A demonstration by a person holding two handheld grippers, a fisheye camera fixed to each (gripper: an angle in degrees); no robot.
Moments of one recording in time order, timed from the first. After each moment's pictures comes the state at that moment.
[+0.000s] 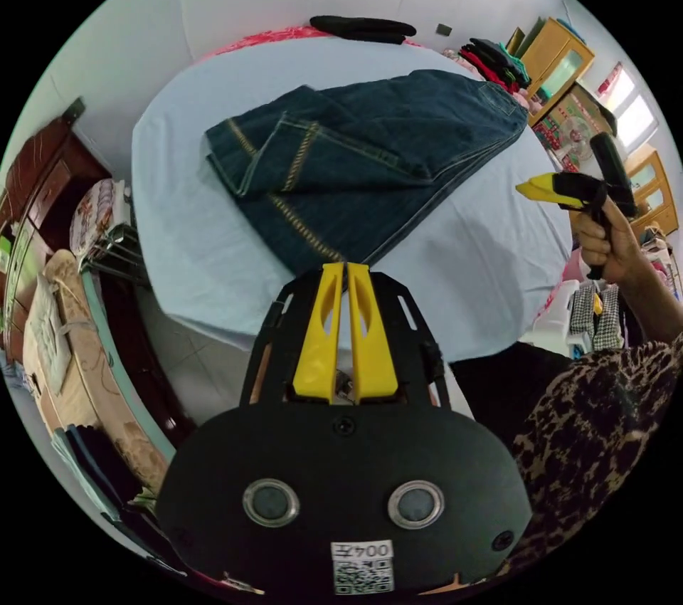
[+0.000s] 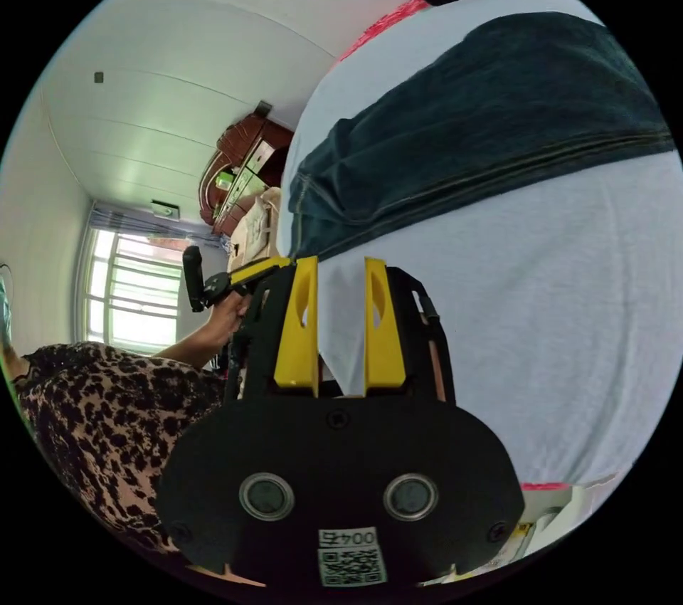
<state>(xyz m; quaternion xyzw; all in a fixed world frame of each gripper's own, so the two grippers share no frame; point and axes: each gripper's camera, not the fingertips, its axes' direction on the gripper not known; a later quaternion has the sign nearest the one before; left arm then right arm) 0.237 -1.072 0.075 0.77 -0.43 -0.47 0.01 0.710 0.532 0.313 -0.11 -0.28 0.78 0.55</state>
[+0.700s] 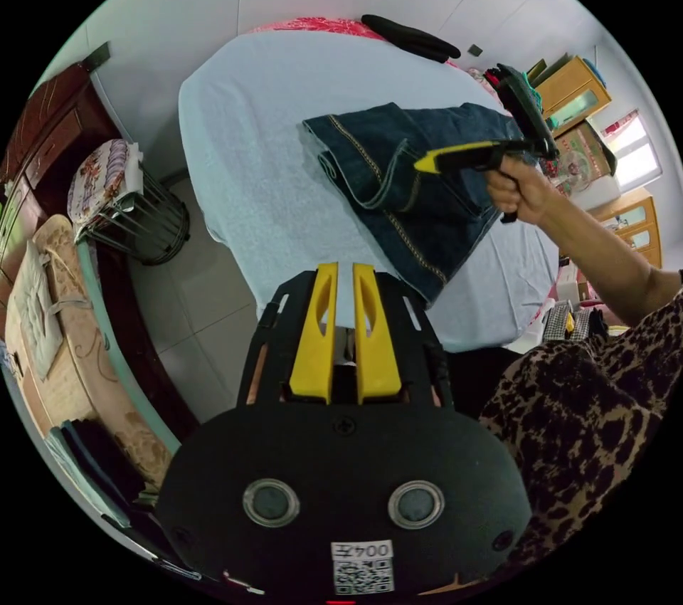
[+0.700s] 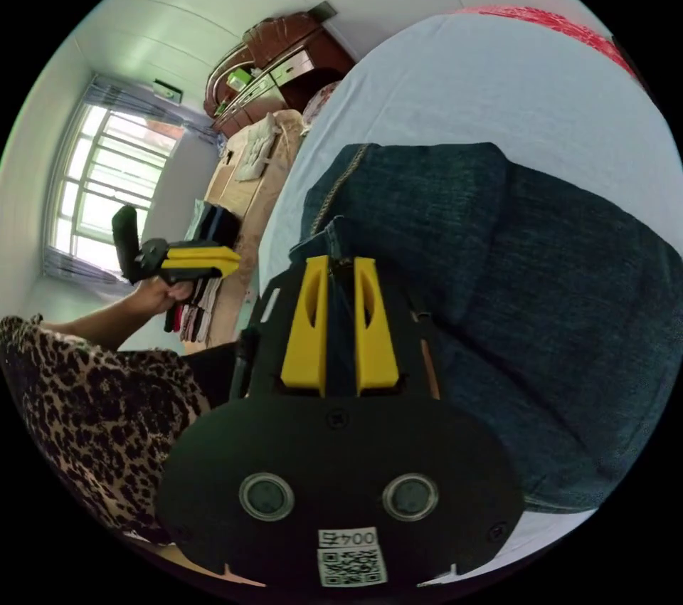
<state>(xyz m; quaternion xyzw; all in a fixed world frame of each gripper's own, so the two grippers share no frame) 0.354 -0.968 0.304 0.81 -0.38 -0.44 0.03 0.611 0.496 0.663 -0.19 -0.39 0.59 0.68</state>
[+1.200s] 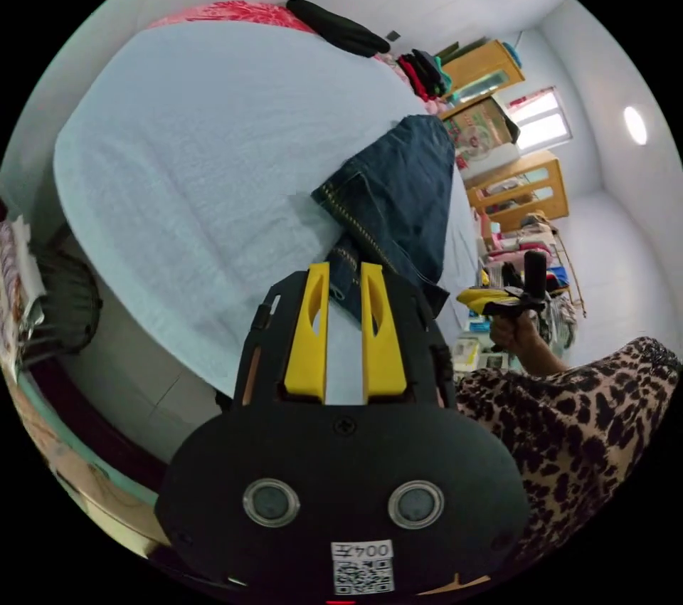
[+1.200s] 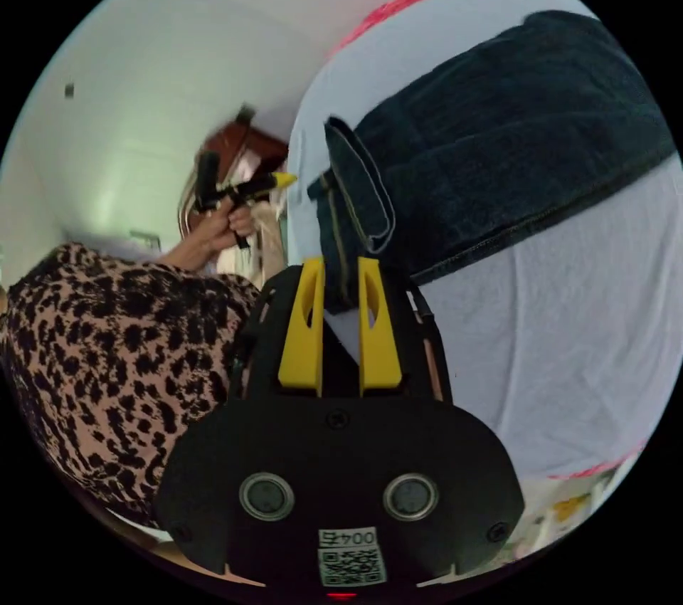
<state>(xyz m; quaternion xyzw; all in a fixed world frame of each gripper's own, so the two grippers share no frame) 0.457 -0.805 0.339 0.84 -0.42 -0.27 0.20 0.431 0.478 0.623 -0.12 -0.21 0.83 0.51</state>
